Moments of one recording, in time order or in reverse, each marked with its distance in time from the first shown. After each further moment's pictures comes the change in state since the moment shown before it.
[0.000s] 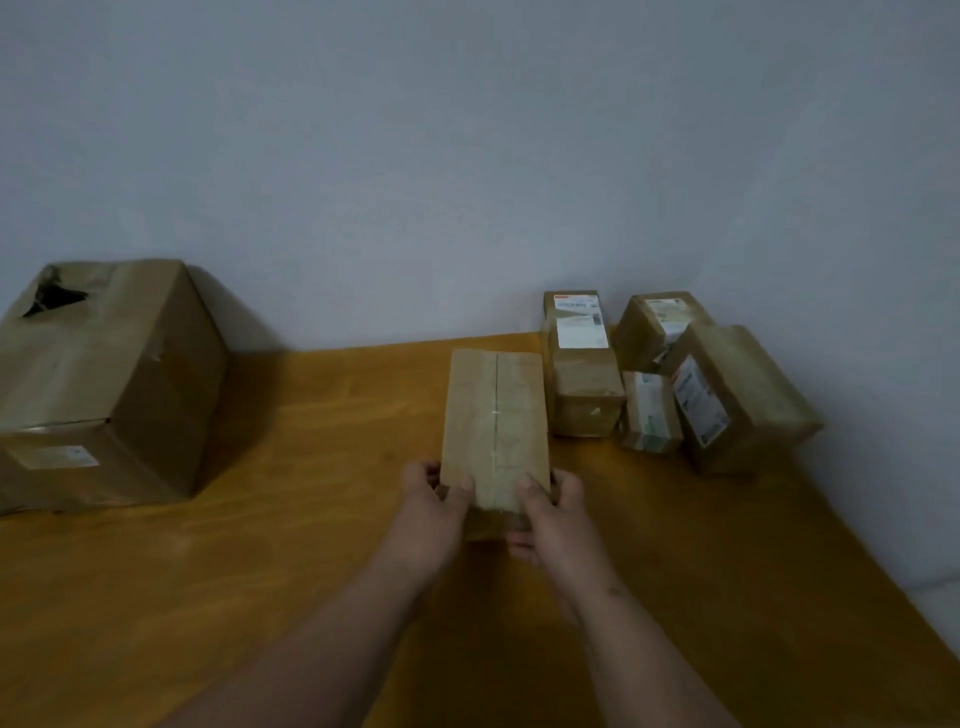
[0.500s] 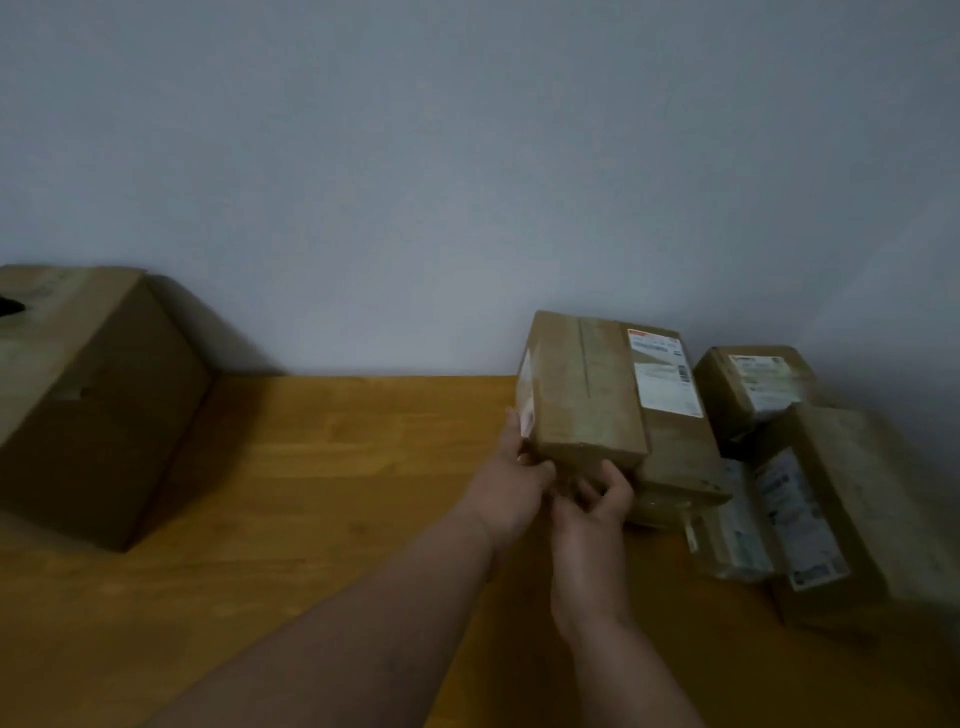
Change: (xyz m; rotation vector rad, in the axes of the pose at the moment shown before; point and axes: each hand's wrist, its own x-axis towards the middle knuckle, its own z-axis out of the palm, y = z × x) left_hand 0.165 0.061 0.088 -0.089 -0.103 -0.005; right_hand 0.165 -0.019 -0.009 0.294 0.120 -0.136
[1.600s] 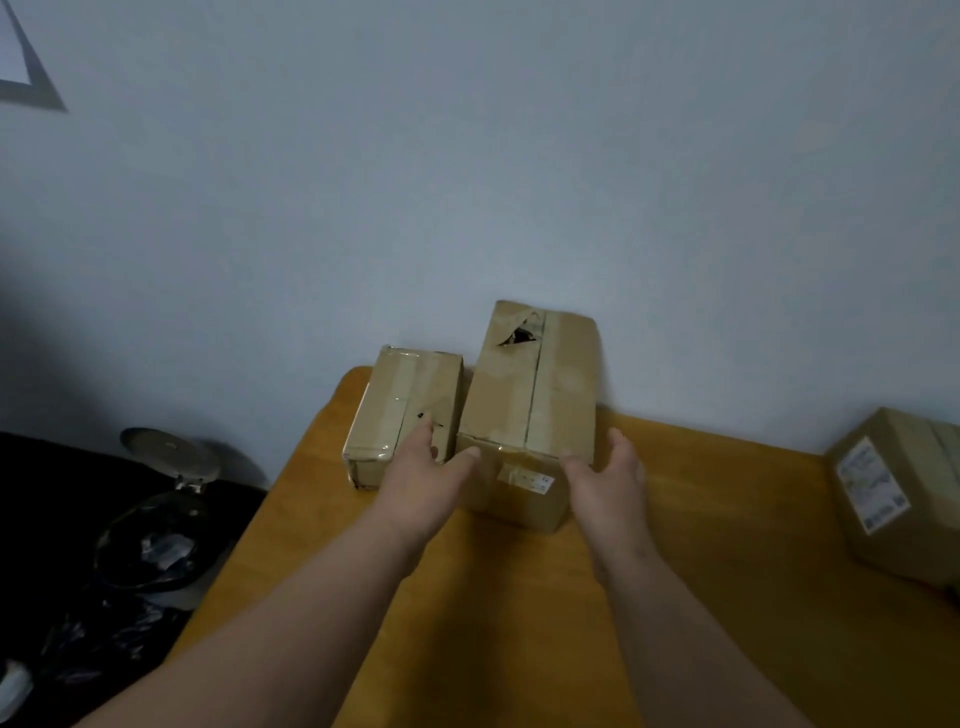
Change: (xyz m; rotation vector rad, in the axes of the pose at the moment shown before) left_hand -0.238 -0.041 -0.490 0.033 0.520 0.084; right_hand -0.243 0.007 0.381 -0.556 -0.179 -0.140
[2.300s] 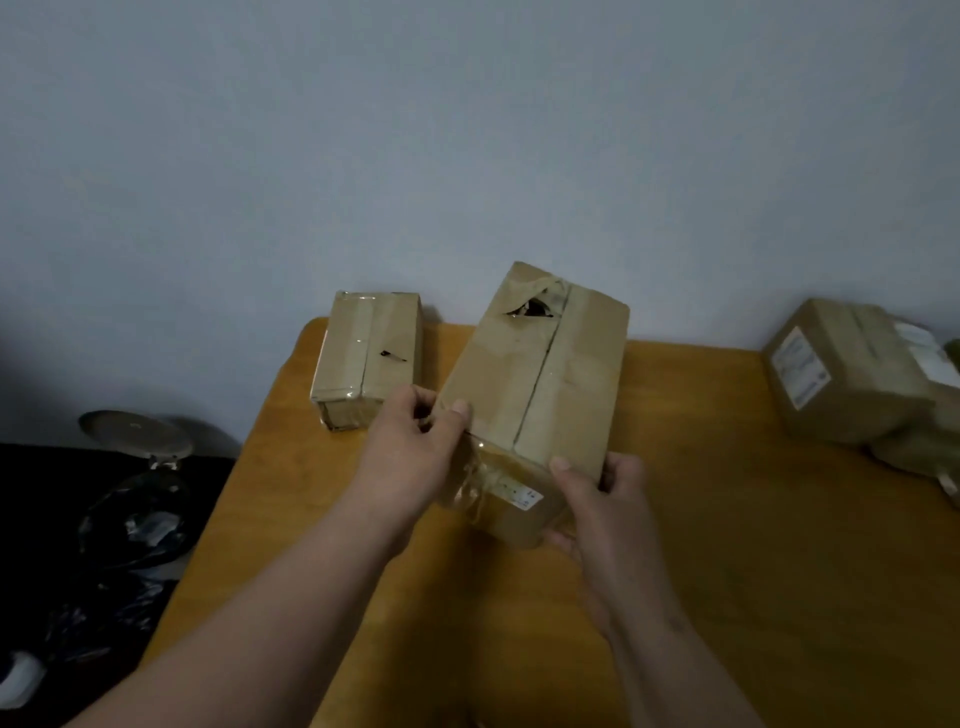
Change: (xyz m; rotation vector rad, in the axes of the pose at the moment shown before) left_hand -0.067 0.000 0.011 -0.025 -0.048 0.104; right_hand -0.113 0.046 -0.045 0.449 -0.061 0.081
